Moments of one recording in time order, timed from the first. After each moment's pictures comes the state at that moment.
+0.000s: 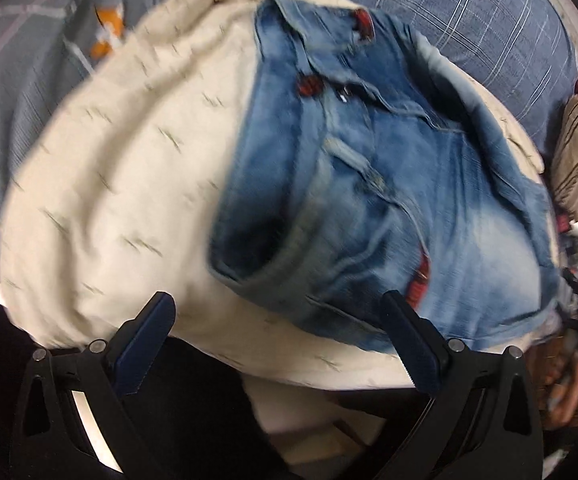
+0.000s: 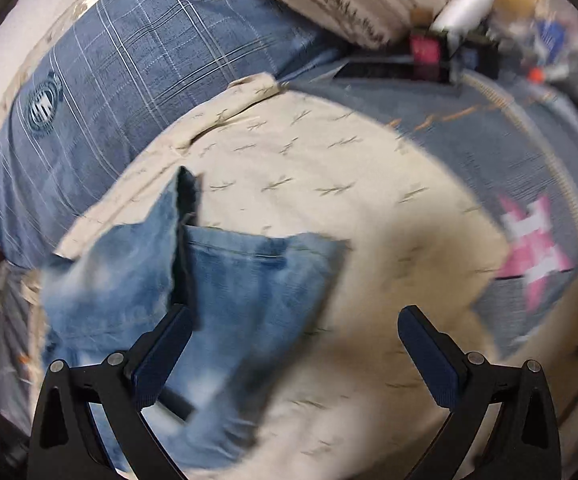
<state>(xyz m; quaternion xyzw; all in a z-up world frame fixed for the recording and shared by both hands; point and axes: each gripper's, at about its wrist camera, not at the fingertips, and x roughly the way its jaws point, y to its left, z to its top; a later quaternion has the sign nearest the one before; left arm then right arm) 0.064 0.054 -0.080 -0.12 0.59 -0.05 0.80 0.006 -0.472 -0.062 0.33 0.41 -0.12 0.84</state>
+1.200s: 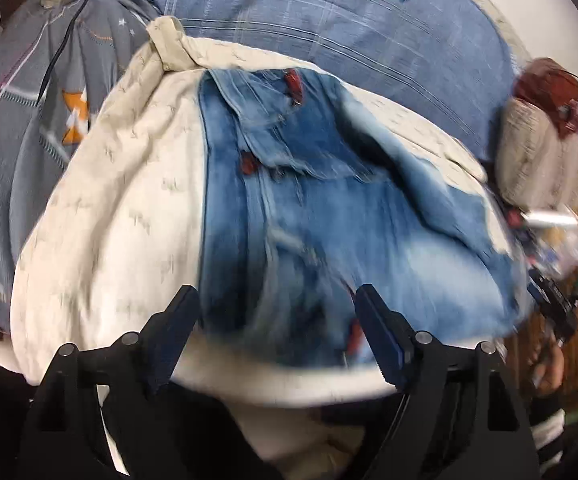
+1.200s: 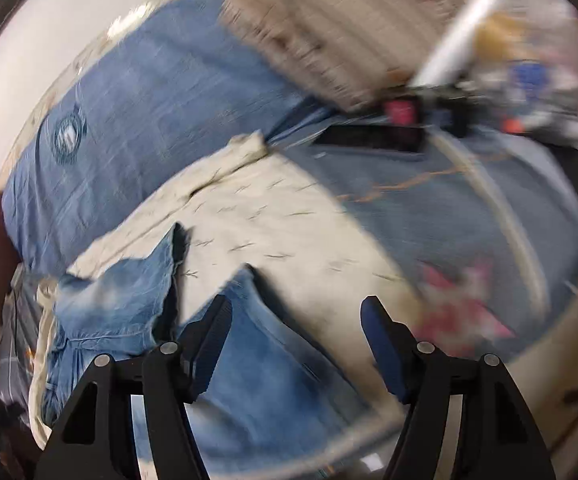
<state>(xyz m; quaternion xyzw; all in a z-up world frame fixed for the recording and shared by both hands) 0.090 0.043 -0.017 -0.11 0.52 -0.12 0.84 -0.017 -0.532 -0.035 0.28 0.37 -0.11 0.88</state>
